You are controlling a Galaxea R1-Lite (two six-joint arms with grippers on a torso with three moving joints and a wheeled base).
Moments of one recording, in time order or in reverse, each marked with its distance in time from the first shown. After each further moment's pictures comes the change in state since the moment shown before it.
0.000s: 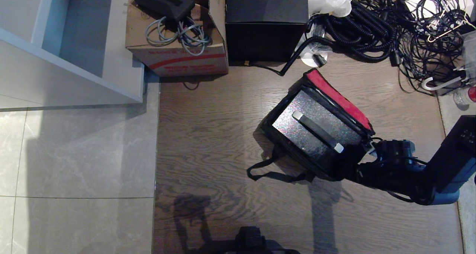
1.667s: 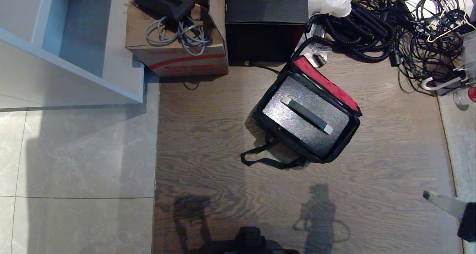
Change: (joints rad) left arm 0.000 0.000 0.000 0.000 0.000 0.000; right arm -0.044 -1.289 0.488 0.530 -0.034 -0.178
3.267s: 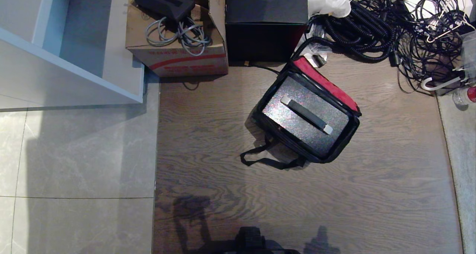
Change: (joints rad) left arm 0.000 0.000 0.000 0.000 0.000 0.000; right arm 0.074 -0.897 0.240 0.186 -0.280 -0.174
